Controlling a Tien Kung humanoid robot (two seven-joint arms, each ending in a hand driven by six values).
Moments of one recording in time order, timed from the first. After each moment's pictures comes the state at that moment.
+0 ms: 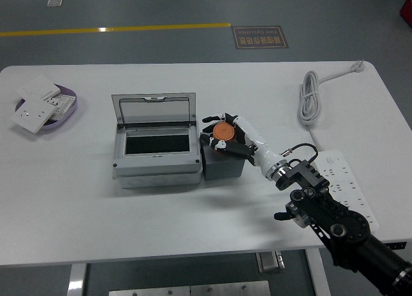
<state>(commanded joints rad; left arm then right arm) 0.03 0.13 -1.11 -0.18 1.13 -0.01 0.17 0.37 -0.09 0.91 1.04 -1.22 -0.02 0.31</state>
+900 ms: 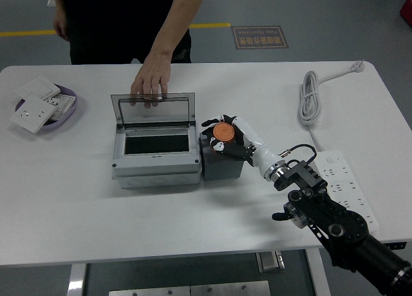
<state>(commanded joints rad) 0.03 0.13 -1.11 -0.18 1.13 -0.01 0.17 0.38 -0.08 0.90 1.05 -1.20 -0.03 0.31</state>
